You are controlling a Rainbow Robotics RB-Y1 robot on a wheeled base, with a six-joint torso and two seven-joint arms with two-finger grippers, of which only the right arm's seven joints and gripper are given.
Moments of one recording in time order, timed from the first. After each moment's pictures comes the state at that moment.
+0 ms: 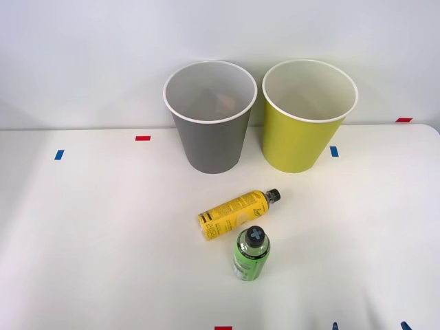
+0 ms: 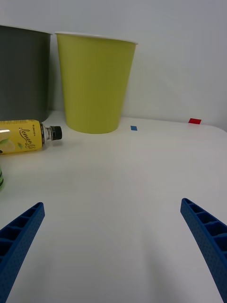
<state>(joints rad) 1.05 -0.09 0.21 -1.77 0.11 -0.89 1.57</state>
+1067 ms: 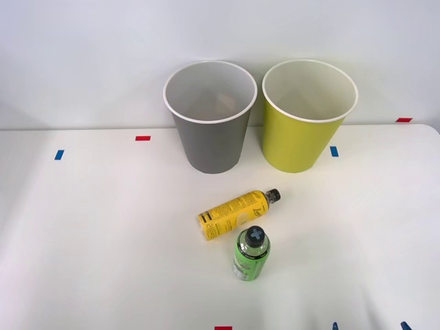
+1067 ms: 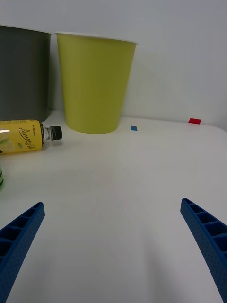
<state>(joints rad) 1.05 -0.09 0.21 -1.77 0.11 -0.89 1.57</state>
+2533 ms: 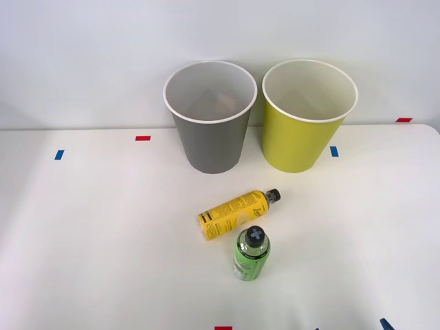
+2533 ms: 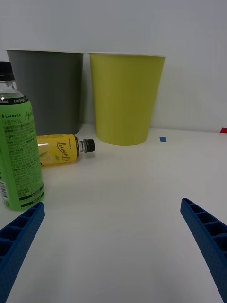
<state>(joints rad) 1.02 -0.25 0.33 -1.77 0.04 -0.93 1.61</state>
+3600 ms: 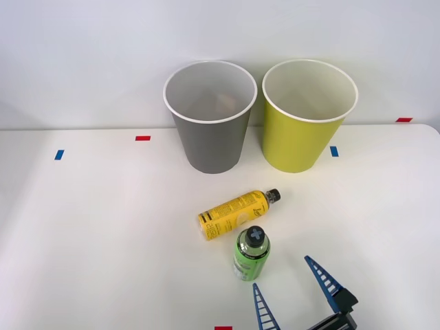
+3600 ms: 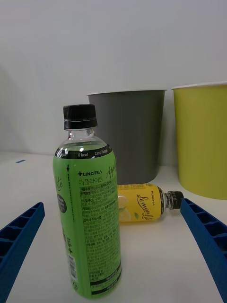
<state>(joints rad) 0.55 -0.43 0.61 -1.67 -0.14 -0.88 1.67</state>
